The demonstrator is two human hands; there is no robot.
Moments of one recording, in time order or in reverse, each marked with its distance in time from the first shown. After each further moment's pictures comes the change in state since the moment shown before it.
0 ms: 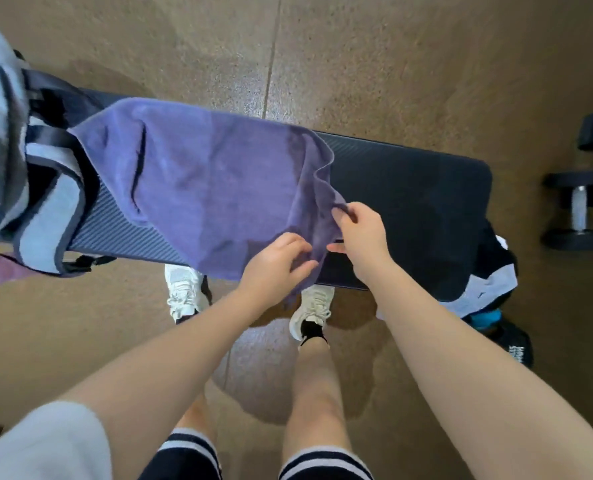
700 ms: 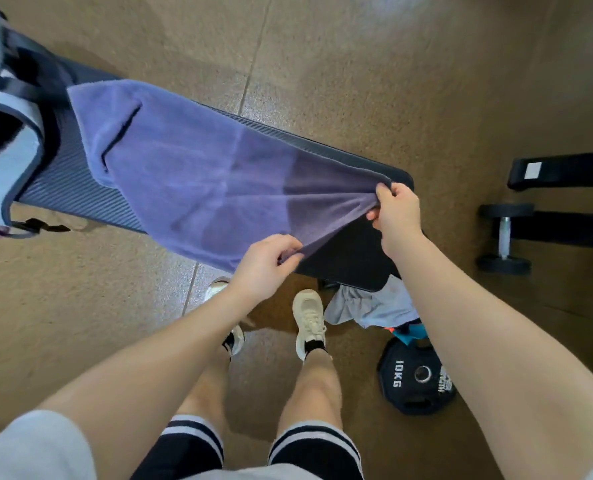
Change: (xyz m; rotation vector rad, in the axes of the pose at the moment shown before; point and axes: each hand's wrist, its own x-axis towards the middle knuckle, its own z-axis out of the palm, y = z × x) left_hand -0.029 0.101 0.049 -0.210 0.186 -0.003; right_hand -0.008 -0.015 -0.146 0.019 0.200 -0.064
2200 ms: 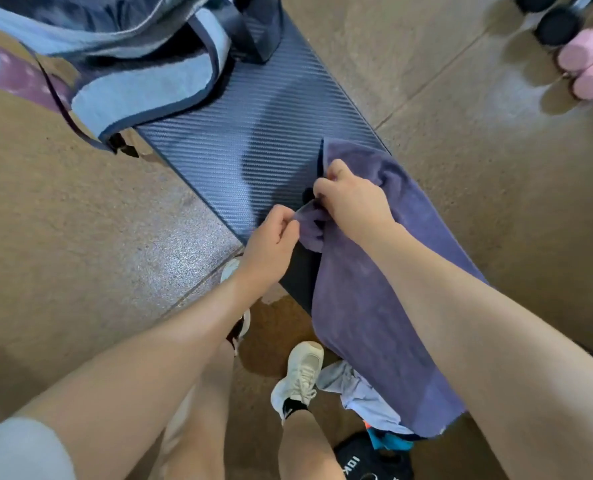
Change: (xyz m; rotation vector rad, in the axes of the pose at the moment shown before) left_hand 0.042 -0.162 -0.094 -0.688 0.528 -0.443; right_hand 0.002 -0.057 0.301 -1.533 -0.651 -1.185
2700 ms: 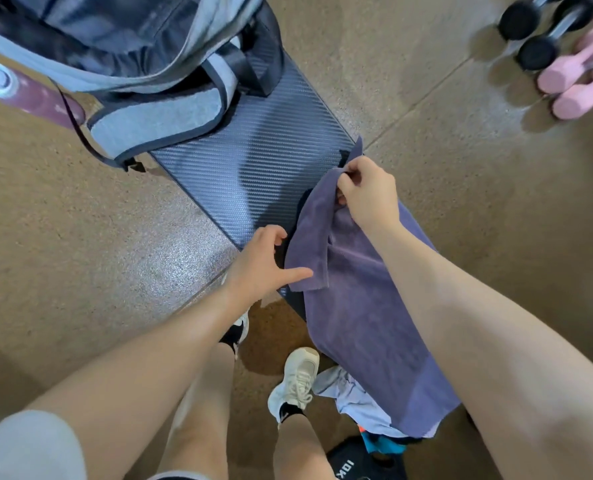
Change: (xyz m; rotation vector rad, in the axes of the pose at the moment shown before) left_hand -0.009 0.009 -0.024 0.466 -0.118 -0.027; right_hand 0.006 0.006 -0.037 0.733 0.261 0.381
